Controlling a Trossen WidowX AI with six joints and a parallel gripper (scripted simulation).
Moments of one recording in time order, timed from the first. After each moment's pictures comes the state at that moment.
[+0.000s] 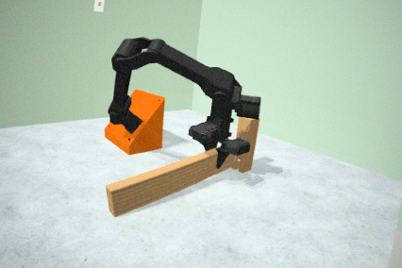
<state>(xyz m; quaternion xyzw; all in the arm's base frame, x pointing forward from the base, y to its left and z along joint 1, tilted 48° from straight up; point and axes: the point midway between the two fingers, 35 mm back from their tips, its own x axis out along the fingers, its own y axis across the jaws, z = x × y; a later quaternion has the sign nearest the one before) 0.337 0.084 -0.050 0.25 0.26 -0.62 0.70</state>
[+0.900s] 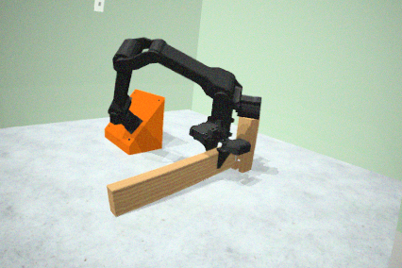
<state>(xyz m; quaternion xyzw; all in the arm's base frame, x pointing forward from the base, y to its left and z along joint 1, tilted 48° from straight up) 0.337 0.085 -0.052 0.25 0.26 -0.62 0.70</state>
